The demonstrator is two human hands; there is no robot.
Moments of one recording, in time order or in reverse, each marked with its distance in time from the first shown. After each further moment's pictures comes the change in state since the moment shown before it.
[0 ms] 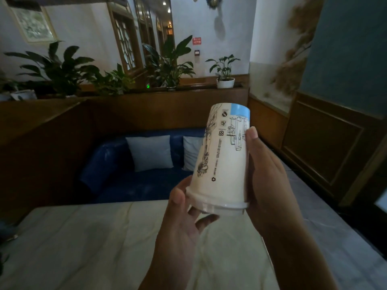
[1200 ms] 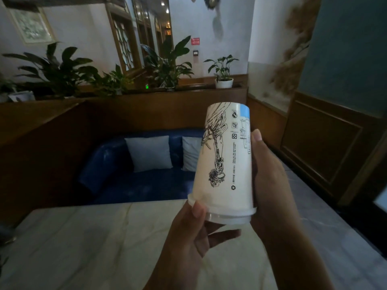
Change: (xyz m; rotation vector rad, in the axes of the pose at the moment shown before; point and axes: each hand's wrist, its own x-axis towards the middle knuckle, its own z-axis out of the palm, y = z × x) left_hand -0.005 -0.006 0.003 -0.042 -0.236 -0.118; right_hand -0.004 -0.001 -0.001 -0.106 0.051 -0.027
